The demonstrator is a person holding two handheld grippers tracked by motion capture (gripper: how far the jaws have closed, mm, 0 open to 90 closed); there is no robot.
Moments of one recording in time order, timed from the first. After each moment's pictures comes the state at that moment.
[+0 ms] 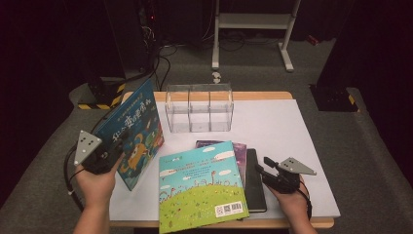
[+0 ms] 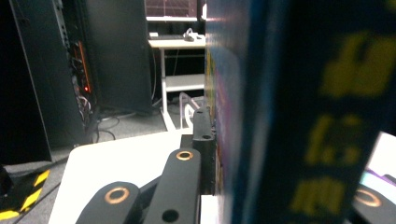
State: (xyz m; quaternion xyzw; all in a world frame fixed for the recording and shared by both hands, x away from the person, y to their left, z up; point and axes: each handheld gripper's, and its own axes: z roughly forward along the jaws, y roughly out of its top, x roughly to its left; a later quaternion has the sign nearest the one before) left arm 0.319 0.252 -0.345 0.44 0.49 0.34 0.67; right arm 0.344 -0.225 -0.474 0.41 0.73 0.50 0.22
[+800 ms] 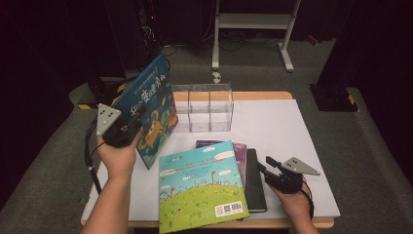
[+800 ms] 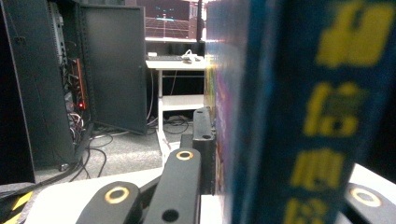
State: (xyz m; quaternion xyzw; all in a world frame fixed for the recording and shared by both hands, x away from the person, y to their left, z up) left arm 0.374 0.205 -0.313 0.42 0.49 0.35 0.68; right arm 0.344 -0.232 -0.473 0.41 0.73 0.50 0.22
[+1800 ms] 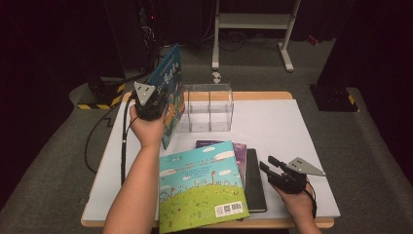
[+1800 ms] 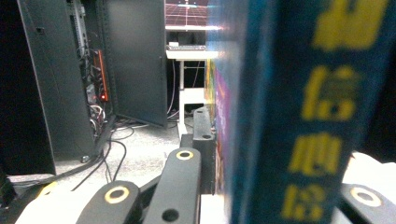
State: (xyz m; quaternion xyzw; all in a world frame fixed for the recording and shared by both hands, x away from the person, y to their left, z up) left arm 0.473 0.160 -0.338 0.41 0.52 0.39 0.65; right arm 0.342 -0.240 -0.469 0.41 0.72 0.52 0.22
